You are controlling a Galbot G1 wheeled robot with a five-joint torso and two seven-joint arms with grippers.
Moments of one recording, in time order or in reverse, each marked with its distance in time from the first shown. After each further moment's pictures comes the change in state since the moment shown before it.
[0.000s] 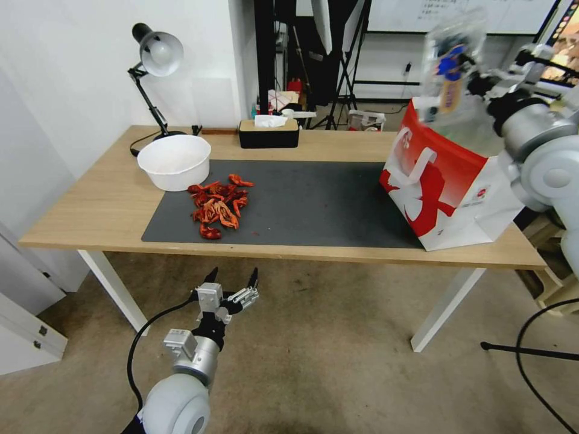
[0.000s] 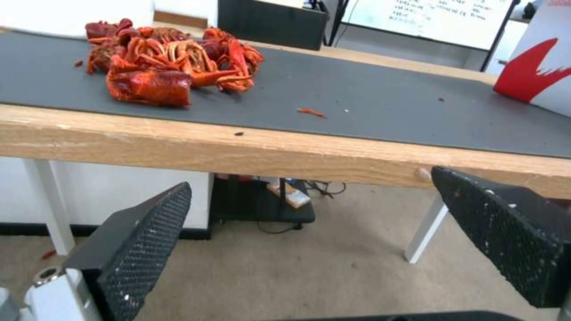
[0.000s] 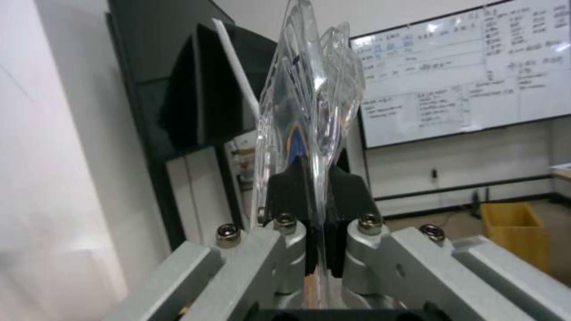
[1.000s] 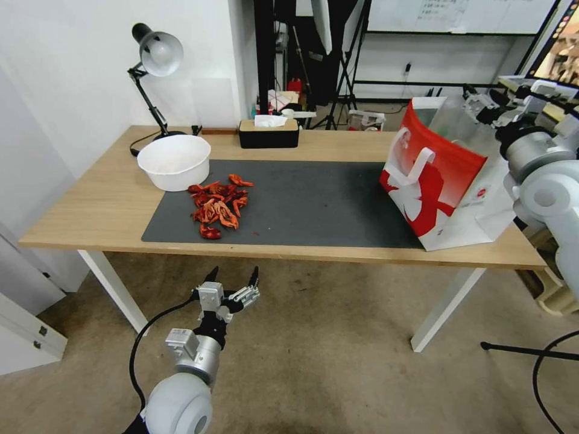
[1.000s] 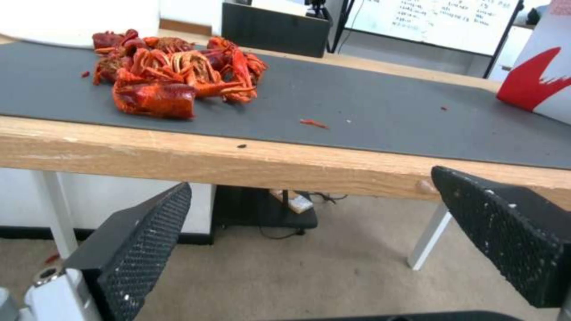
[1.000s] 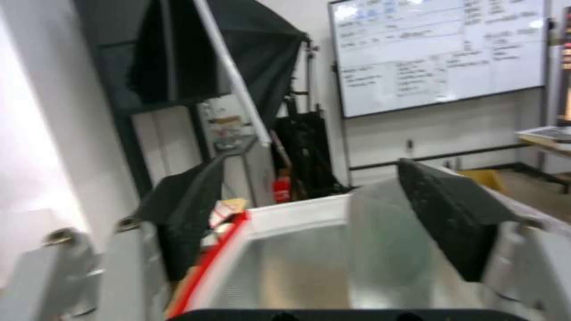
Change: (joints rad) left arm -0.001 -0.007 -0.003 -0.011 0.009 0.000 -0.012; right arm -0.106 0.009 0.037 0.023 -0.021 -0.028 0.015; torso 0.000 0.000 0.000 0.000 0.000
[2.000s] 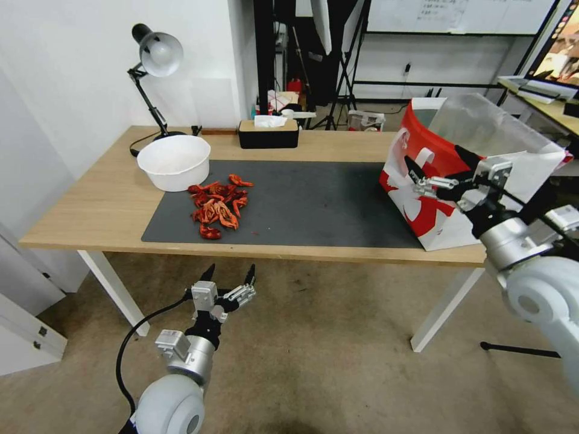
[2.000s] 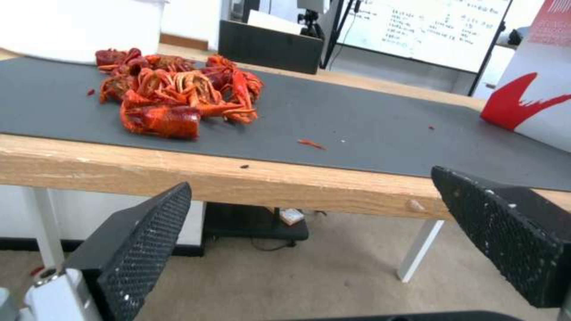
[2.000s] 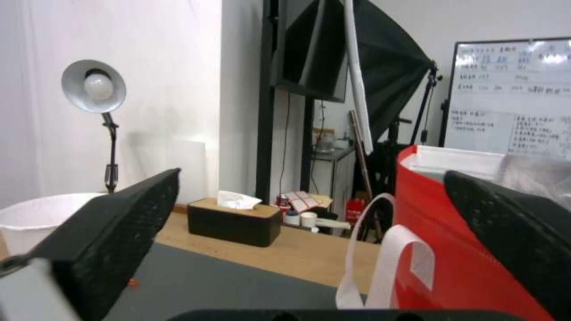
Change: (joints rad) left arm 0.042 -0.019 -0.066 -0.021 -0.015 -0.002 0.088; right arm -0.529 0.002 0.182 0.278 -0.221 0.213 -0.280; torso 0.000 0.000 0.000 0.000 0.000
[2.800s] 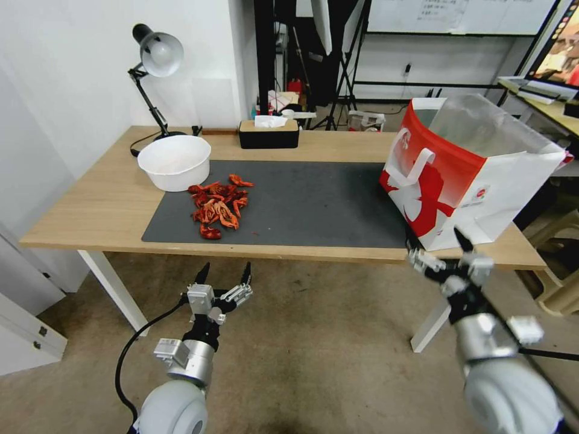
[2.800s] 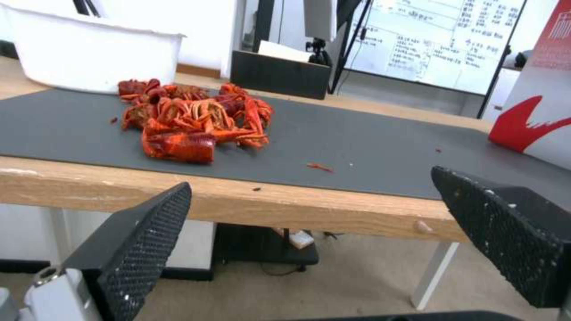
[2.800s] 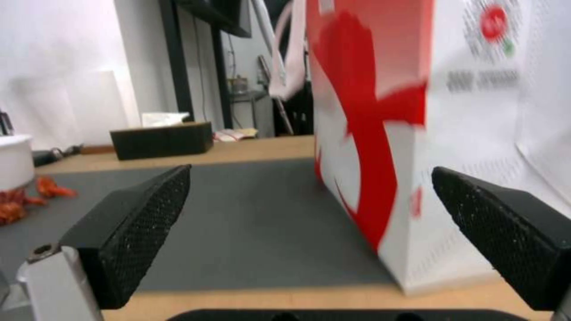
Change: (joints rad) left arm 0.029 -0.048 -0.013 0.022 0.077 -0.107 0.007; right arm -0.490 0.466 -0.033 0.035 -0.493 0.255 0.115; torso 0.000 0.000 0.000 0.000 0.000
